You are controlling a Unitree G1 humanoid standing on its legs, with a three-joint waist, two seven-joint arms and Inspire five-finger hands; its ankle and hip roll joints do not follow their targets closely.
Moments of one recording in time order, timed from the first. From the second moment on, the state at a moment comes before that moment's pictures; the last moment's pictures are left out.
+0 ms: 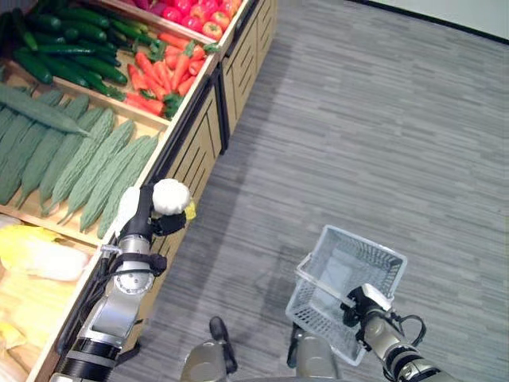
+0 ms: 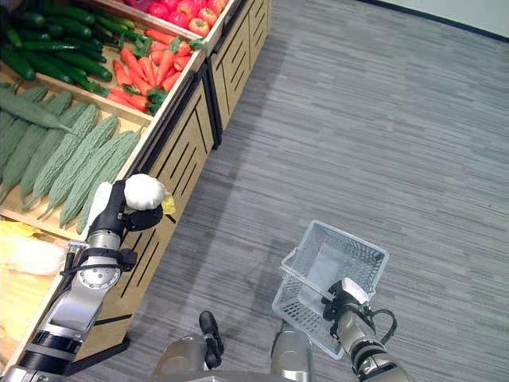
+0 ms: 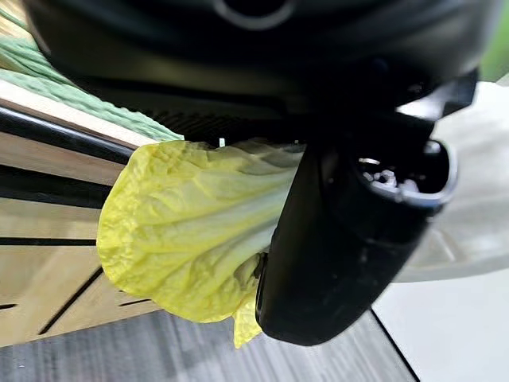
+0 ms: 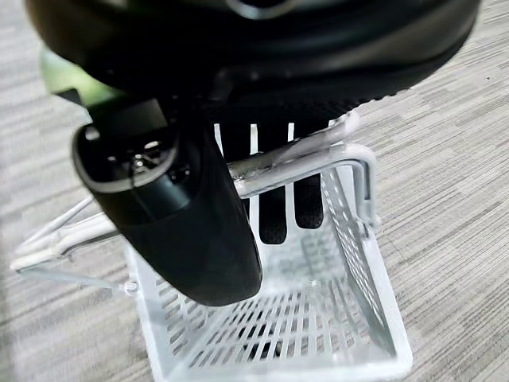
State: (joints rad) left arm -0.01 0.56 -0.10 -0.05 0.12 0.19 0.32; right arm -0.17 -0.32 0.28 1.03 -0.39 0.18 -0.22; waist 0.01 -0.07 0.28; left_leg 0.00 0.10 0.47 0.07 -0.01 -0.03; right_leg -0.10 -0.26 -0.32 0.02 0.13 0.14
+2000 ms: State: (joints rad) left arm -0.27 0.47 -0.61 0.29 0.85 0.26 -0.01; right arm -0.27 -0.28 0.50 0.64 -0.26 0.27 -0.20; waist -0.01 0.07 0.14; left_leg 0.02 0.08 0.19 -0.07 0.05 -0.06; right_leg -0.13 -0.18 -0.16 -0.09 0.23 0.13
